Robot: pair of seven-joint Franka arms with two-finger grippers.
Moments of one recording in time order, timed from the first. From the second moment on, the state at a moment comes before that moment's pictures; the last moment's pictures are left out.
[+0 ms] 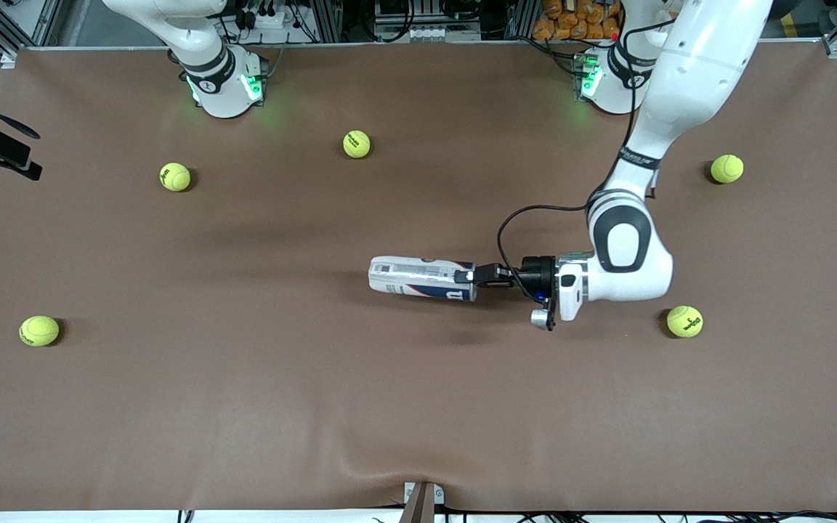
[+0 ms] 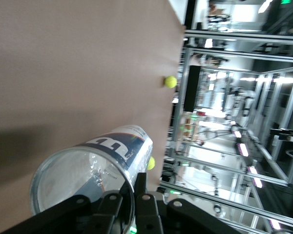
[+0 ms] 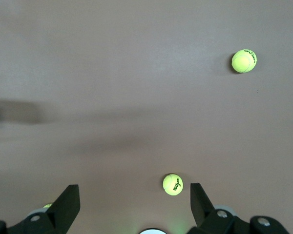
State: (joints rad) left arm -0.31 0.57 -0.06 -1.73 -1.44 2.00 0.49; right arm -0.02 0.00 -0.07 -1.46 0.04 1.40 0.00
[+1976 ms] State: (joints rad) left arm -0.69 0.48 -0.07 -1.47 -0.12 2.06 -1.14; right arm -0.02 0.00 -0.06 -1.46 0.04 1.40 -0.01
